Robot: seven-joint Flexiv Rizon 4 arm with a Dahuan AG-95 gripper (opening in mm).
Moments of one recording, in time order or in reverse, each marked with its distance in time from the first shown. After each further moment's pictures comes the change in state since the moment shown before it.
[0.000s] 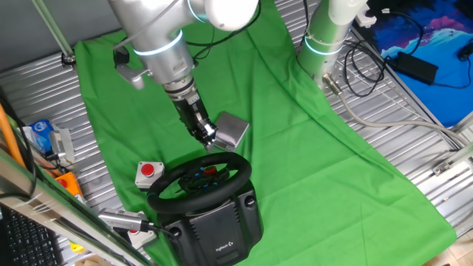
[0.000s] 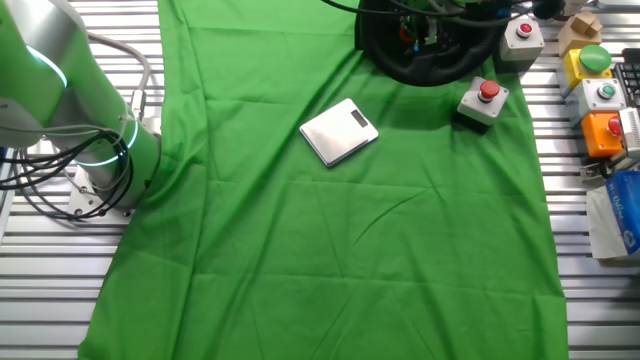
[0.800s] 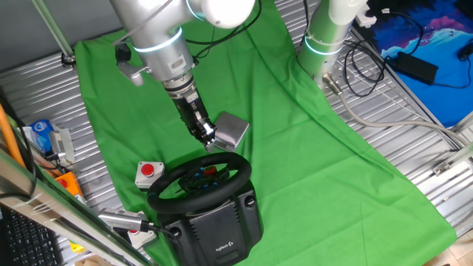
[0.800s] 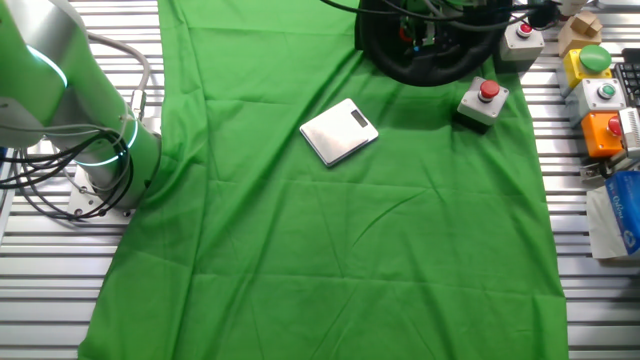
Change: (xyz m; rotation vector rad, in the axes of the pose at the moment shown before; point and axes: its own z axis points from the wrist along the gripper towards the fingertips) arm -0.001 0.000 0.000 -0.026 -0.004 0.005
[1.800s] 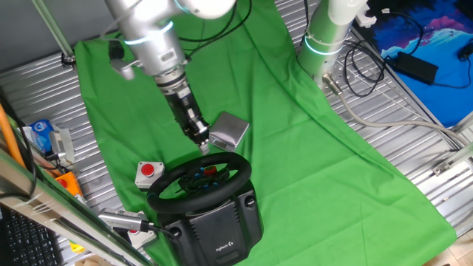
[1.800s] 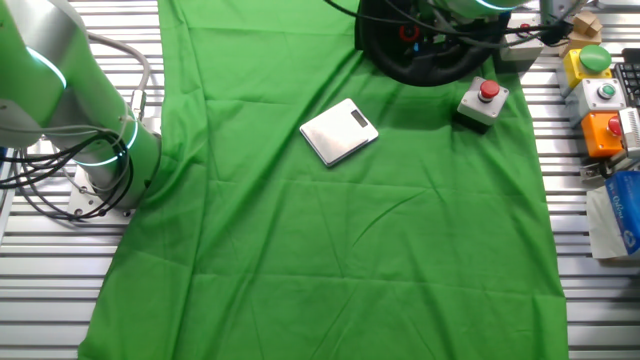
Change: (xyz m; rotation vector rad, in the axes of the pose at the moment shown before) arm -0.034 0.015 -0.003 -0.102 -0.075 0.022
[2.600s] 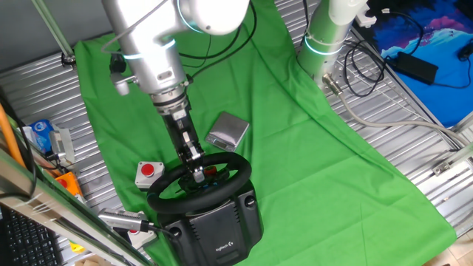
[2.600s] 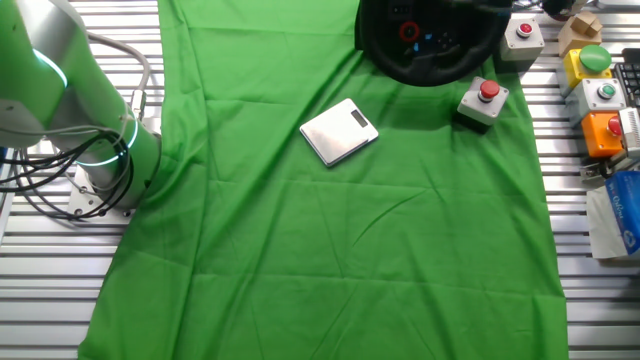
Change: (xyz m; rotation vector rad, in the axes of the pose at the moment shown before) arm -0.041 0.057 0.010 -0.039 -0.074 0.111
